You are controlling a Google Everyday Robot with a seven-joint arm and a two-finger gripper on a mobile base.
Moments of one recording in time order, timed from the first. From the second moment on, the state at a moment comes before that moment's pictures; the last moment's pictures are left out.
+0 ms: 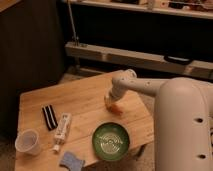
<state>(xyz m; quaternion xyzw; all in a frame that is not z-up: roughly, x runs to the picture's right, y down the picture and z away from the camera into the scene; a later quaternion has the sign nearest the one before) 0.047 0.086 0.919 -0.28 0.02 0.44 0.85</state>
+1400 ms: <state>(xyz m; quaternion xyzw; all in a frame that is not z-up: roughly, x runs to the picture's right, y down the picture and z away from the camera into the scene) 0.105 0.123 0.891 -0.29 0.05 0.46 0.84</state>
